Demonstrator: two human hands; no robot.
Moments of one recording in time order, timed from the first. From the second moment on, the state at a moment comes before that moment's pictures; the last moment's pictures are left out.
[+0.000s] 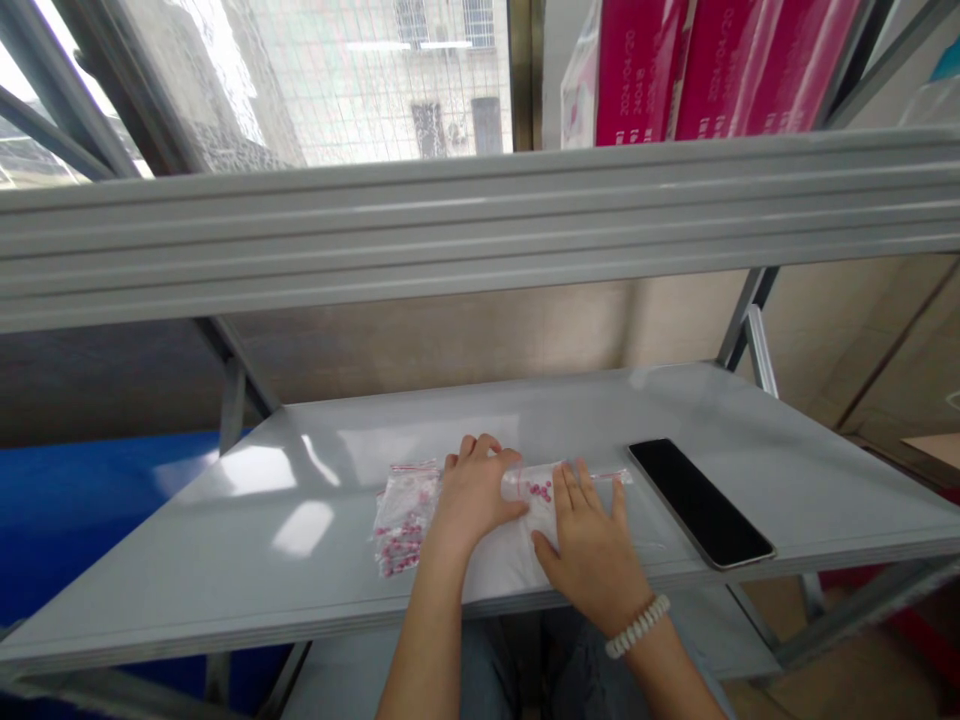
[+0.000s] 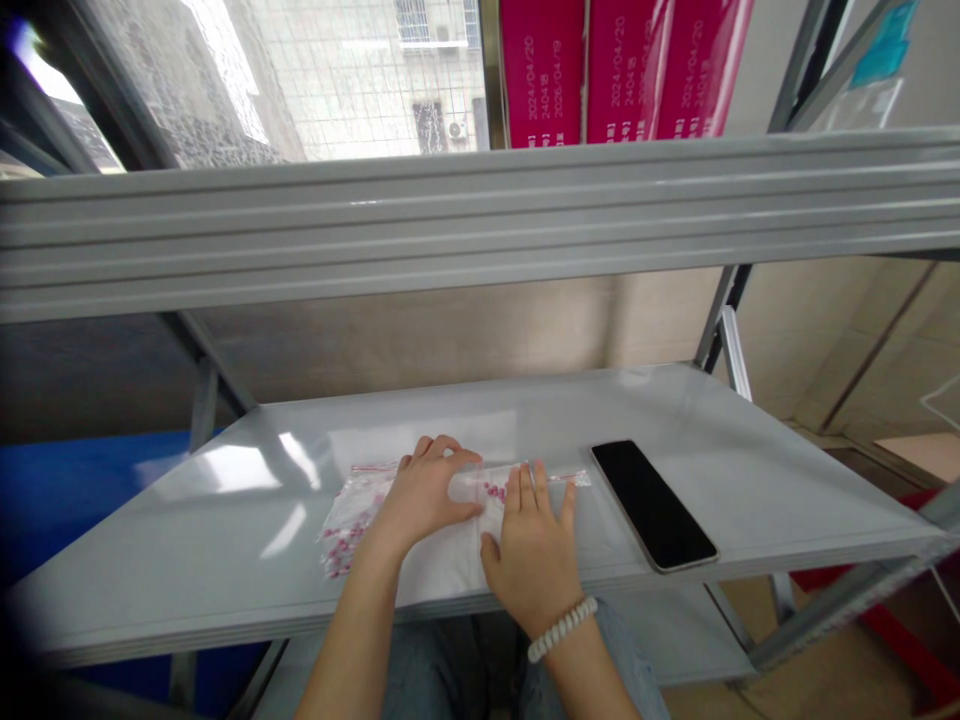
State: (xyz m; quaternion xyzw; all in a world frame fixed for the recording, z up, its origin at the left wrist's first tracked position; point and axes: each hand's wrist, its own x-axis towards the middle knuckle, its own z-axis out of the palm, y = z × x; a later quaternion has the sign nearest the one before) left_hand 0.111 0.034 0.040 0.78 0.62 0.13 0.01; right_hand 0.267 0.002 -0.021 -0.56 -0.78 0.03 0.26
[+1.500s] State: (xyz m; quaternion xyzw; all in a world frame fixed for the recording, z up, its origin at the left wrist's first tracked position) left_hand 0.127 -0.027 0.016 0.57 0.45 0.61 0.31; right_hand 0.255 -0.008 0.009 -0.35 -0.58 0.46 0.58
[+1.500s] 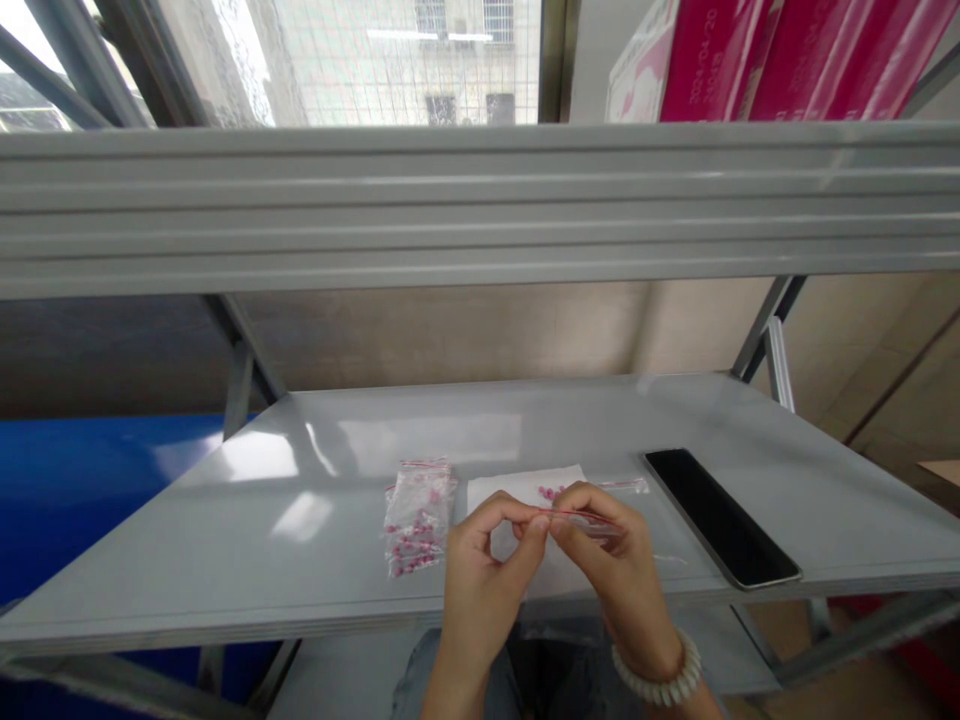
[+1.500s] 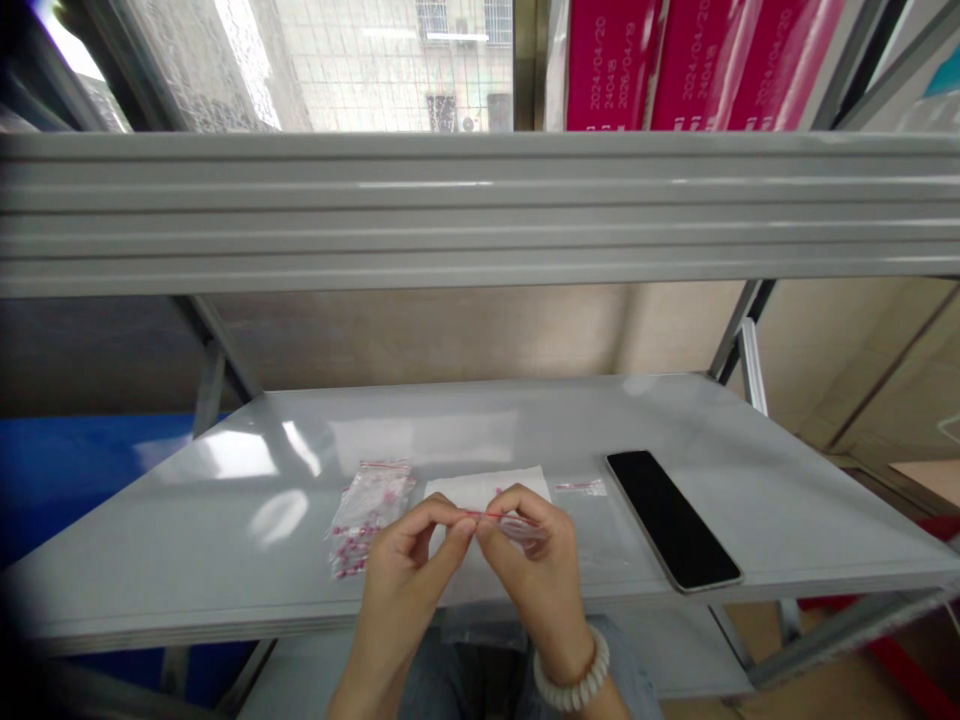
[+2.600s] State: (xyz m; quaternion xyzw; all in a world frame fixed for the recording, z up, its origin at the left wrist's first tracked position) left_hand 0.146 -0.023 0.008 0.56 0.44 0.62 0.32; right_hand 0.294 -0.013 0.017 -0.34 -0.52 0.45 0.64
